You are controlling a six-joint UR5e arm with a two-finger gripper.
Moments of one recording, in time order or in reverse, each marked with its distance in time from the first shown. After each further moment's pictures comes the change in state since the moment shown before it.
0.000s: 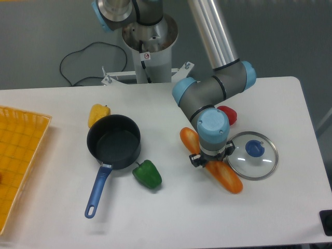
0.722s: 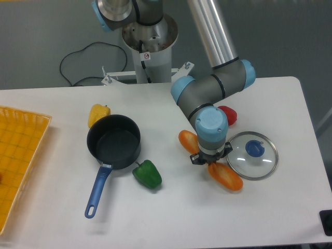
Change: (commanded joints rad) arm -0.032 0.049 0.024 -0.051 0.012 0.015
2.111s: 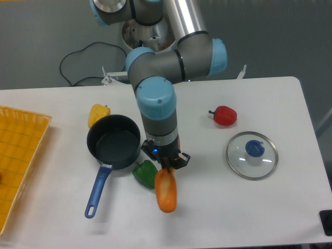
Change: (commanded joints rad) arm -0.204 0.118 0.126 -0.114 -0.118 0.571
